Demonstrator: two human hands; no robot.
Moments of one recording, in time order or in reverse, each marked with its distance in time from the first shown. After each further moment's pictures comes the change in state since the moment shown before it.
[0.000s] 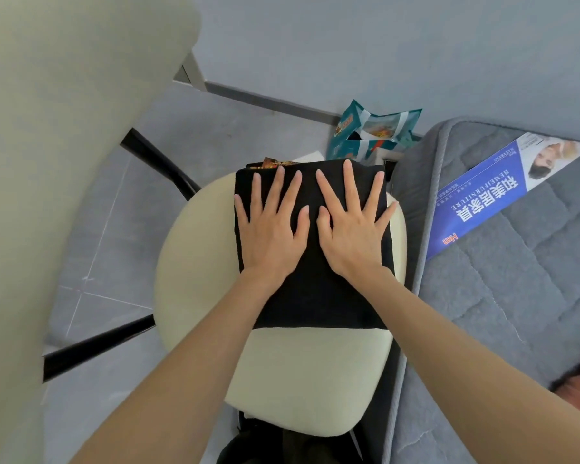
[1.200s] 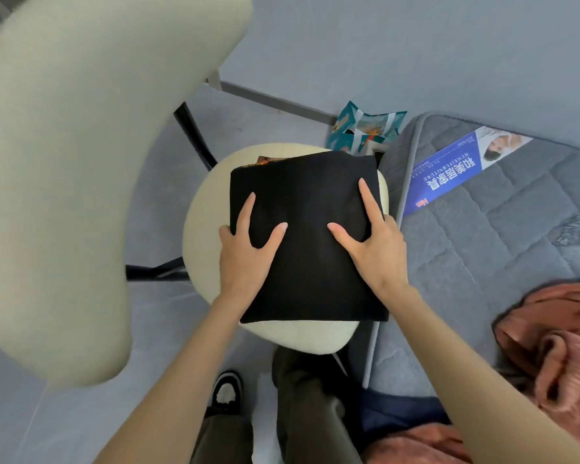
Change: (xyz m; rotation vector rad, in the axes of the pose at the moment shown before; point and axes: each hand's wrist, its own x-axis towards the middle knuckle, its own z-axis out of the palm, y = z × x) left_hand -0.147 -0.021 -0.061 -0.683 0.011 -0.419; right_hand -0.138 -0.001 -0.065 0.416 0.051 0.189
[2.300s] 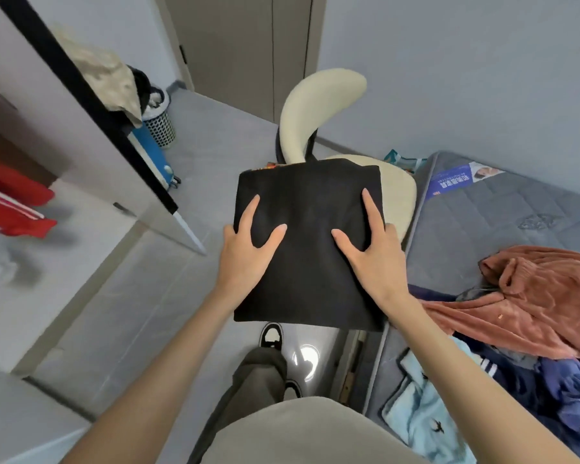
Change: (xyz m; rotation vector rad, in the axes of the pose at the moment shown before) left_hand -0.400 -0.060 -0.331 -0.072 0.183 0.123; right_hand -0.465 -0.201 -0.085 0.127 0.016 -0.273
